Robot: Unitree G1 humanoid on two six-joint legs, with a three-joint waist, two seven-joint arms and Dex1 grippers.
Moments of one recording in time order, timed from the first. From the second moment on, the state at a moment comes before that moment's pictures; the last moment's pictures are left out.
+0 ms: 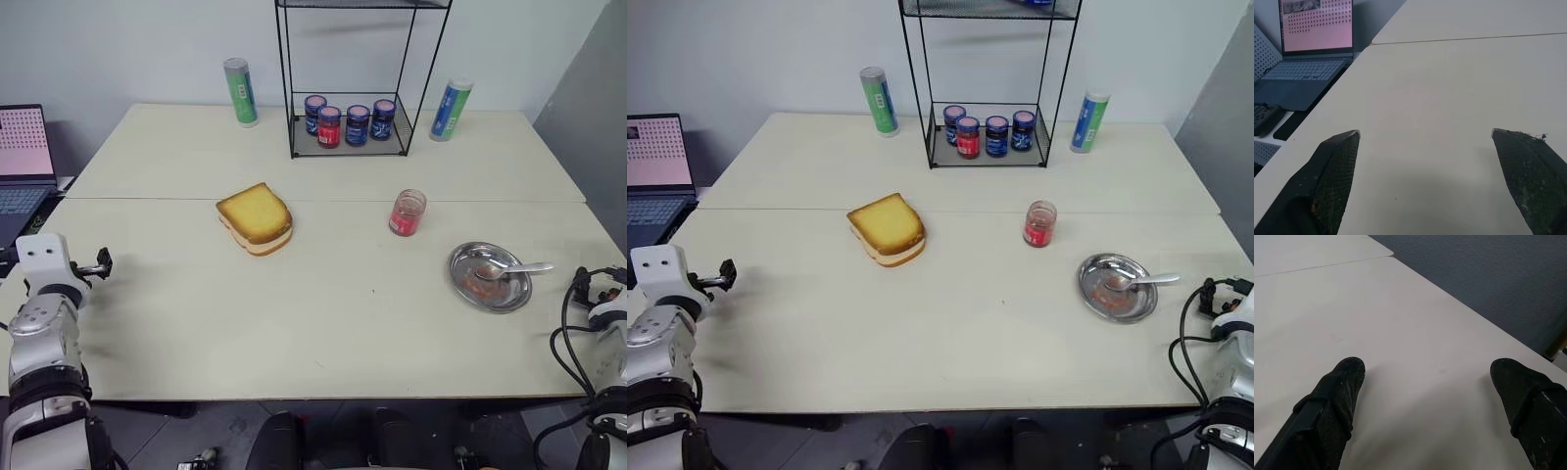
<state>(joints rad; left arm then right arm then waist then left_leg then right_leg) -0.39 0.74 0.44 0.76 -0.22 0.05 -0.23 -0.30 -0.58 -0.57 0.69 0.31 0.01 0.13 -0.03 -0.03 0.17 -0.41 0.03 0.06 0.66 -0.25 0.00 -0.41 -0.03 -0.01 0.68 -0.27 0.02</state>
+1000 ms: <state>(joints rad) -0.68 0.78 0.36 0.73 -0.32 0.28 -0.64 -0.29 -0.75 -0.50 -0.13 0.71 0.55 0.40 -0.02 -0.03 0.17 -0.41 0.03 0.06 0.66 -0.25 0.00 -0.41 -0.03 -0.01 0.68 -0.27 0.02</state>
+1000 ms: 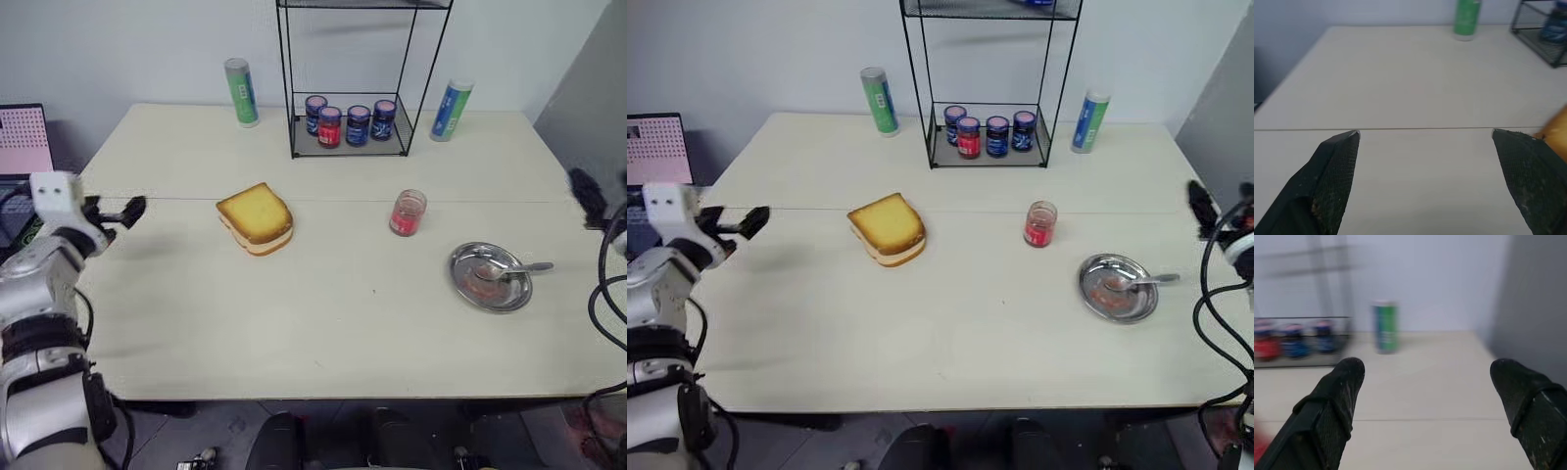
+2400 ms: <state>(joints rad) -1.05 0.55 0.20 1.29 -0.11 0.13 -0.79 -0.41 -0.47 0.01 -0.45 0.75 0.81 0.42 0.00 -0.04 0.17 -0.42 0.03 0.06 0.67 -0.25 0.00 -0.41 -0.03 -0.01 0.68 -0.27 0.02</state>
